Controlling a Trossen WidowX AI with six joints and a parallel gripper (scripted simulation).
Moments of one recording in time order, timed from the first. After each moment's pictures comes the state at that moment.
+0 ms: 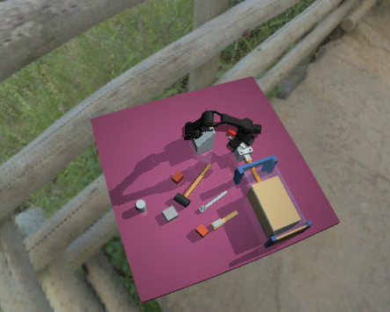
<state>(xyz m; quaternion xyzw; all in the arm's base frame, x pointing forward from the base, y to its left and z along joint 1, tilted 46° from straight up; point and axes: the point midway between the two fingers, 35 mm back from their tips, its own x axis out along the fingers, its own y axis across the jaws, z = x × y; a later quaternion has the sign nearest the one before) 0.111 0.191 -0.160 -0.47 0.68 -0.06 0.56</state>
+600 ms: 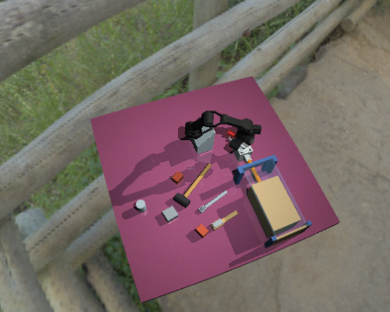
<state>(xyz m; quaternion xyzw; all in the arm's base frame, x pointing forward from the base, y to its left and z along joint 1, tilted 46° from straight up) 0.113 0.189 -0.157 -0.51 0.68 -0.01 0.52</state>
